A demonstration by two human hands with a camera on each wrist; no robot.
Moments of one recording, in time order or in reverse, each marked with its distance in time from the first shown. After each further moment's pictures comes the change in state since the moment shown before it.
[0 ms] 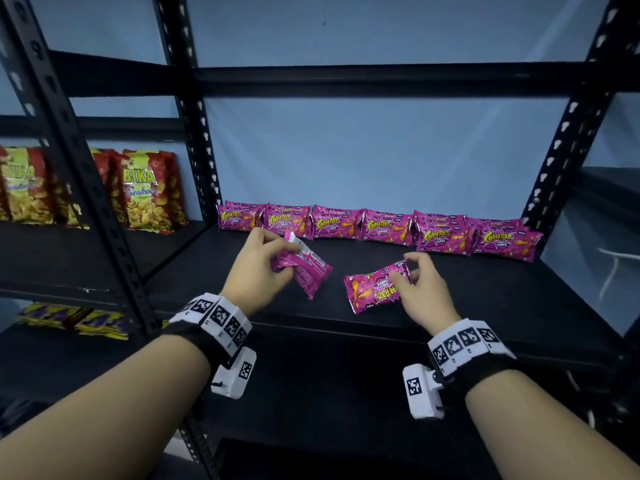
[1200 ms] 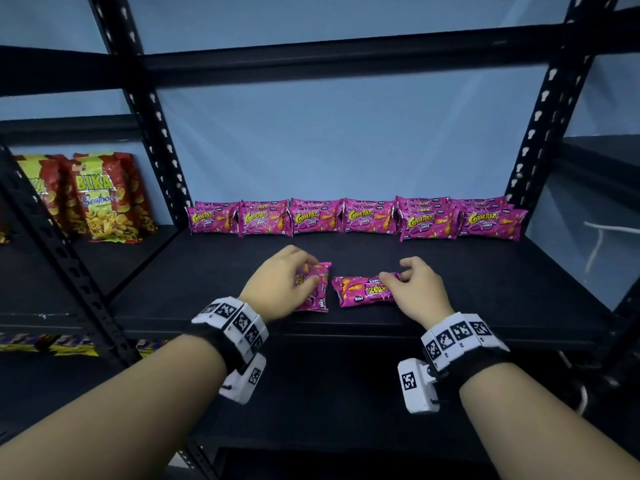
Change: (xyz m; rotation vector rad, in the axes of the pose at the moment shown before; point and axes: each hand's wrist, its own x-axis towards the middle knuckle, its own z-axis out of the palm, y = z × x) left_hand 0.024 0.013 0.063 0.112 -0.289 0.096; right_hand 0.019 0.032 0.003 -0.126 0.047 0.114
